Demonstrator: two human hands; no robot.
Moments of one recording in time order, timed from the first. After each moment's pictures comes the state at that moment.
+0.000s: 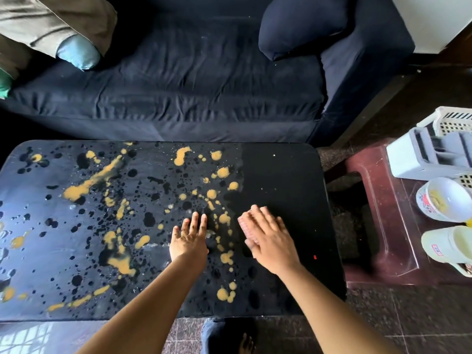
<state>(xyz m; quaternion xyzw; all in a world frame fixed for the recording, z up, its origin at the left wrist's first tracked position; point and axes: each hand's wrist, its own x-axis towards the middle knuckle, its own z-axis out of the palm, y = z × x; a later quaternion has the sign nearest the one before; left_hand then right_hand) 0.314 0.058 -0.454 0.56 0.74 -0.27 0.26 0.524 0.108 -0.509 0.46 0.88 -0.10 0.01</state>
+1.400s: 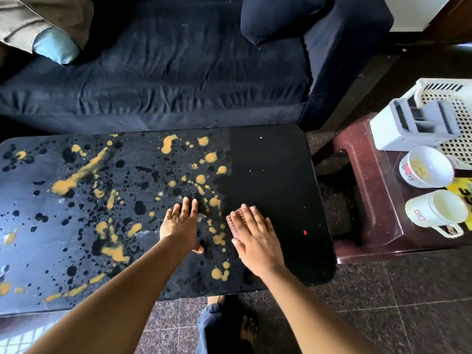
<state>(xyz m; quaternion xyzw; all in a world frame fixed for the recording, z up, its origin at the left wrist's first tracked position) 0.309 0.059 -0.450 0.61 0.71 -0.28 0.24 0.518 0.052 -0.508 0.50 0.86 -0.09 -0.01</state>
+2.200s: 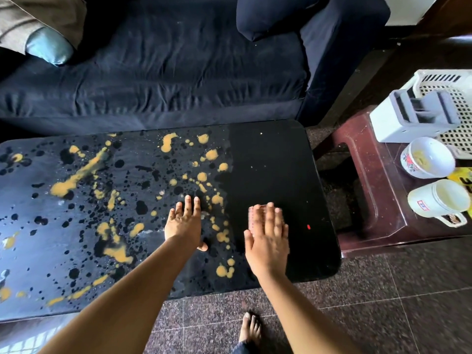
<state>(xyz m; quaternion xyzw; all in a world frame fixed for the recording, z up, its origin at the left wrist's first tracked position) 0.310 0.056 -0.456 0.59 0.72 -0.26 0.25 0.506 0.032 -0.507 0.67 0.74 -0.10 -0.05</state>
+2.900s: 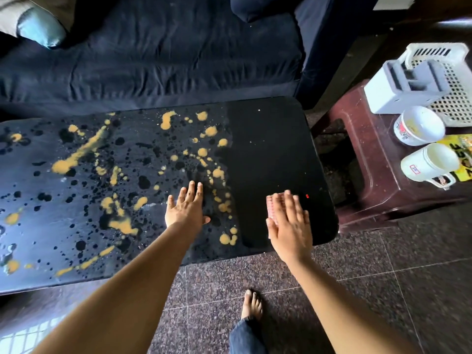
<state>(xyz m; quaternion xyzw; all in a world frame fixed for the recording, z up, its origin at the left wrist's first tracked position) 0.313 0.016 -0.458 0.60 0.73 -0.20 0.24 0.565 -0.001 -0.510 0.65 0.76 -0.08 -0.01</state>
